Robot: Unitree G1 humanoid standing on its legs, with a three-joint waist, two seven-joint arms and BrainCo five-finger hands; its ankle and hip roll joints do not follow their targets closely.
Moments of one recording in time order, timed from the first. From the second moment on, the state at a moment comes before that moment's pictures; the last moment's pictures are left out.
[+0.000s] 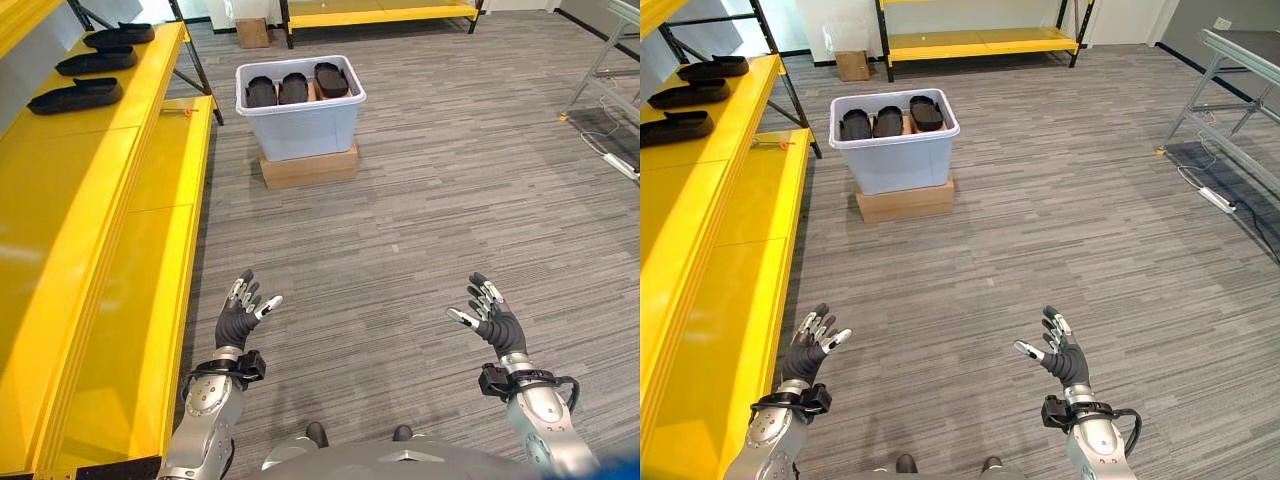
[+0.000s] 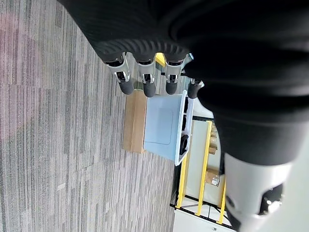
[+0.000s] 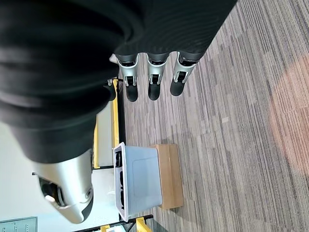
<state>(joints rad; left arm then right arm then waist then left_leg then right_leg) 0.29 0.28 -0.10 -0.01 -0.46 -0.10 0.13 0.35 -0.29 0.08 -0.09 0.29 -0.06 -0.07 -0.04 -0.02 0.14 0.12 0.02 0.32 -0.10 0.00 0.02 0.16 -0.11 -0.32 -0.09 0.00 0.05</state>
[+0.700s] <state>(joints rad) 0.24 0.29 -0.09 0.03 -0.46 -0.10 0.11 0.32 -0.32 0.07 -0.09 0.31 -0.06 -0.02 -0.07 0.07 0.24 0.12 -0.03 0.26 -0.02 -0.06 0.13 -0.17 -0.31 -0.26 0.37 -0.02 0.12</state>
